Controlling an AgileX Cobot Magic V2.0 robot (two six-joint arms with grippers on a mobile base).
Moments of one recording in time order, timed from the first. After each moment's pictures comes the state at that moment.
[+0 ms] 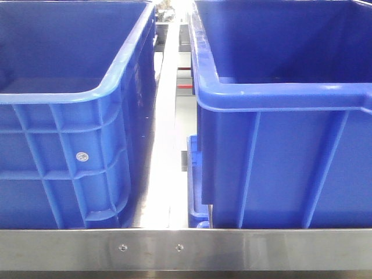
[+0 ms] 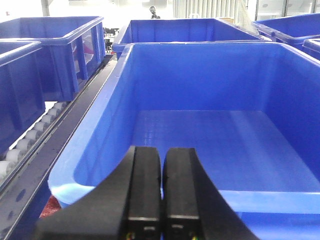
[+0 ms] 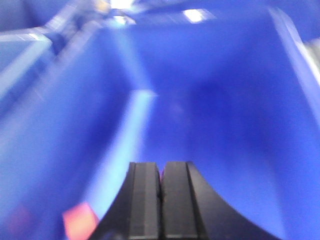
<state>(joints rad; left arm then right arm) -0.02 -0.01 0.01 0.00 0.00 -0.03 0.15 0.61 -0.41 0.06 0.03 0.12</state>
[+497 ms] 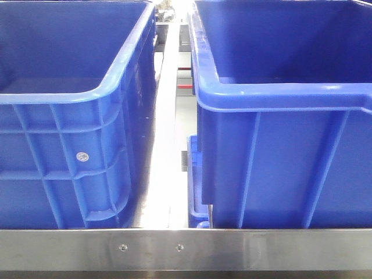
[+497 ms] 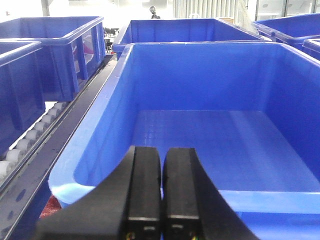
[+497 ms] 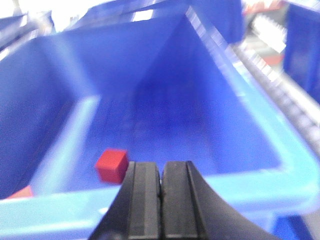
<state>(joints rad) -0.02 -0.01 0.01 0.00 0.00 -0.03 -0.03 0.12 0.02 0.09 -0.09 0.12</state>
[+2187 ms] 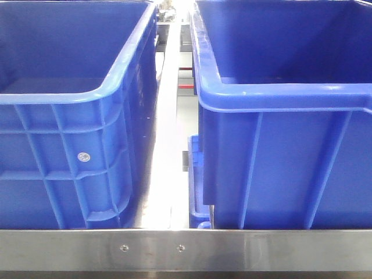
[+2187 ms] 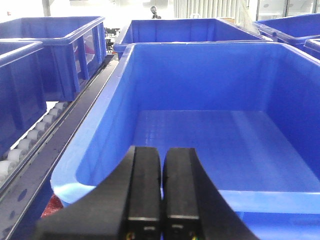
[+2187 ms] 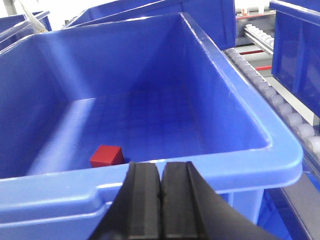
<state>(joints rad) -0.02 -0.01 0.01 0.00 0.00 -0.03 -0.05 -0.01 0.03 0.08 0.03 0.12</state>
